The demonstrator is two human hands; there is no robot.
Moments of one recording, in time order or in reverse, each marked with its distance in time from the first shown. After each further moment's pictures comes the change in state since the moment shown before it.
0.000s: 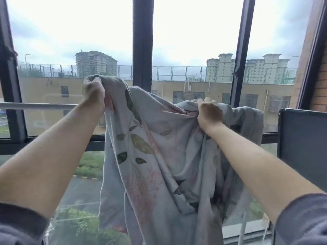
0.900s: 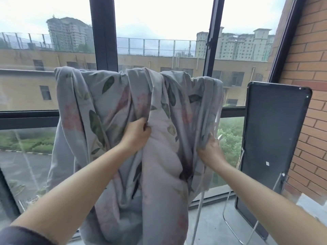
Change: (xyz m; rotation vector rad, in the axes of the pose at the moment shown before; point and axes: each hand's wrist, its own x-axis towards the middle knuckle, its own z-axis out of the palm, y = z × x) left_hand -0.239 -0.159 0.077 0.843 -0.728 0.237; right_hand -0.204 0.179 0.027 0.390 -0.586 0.534
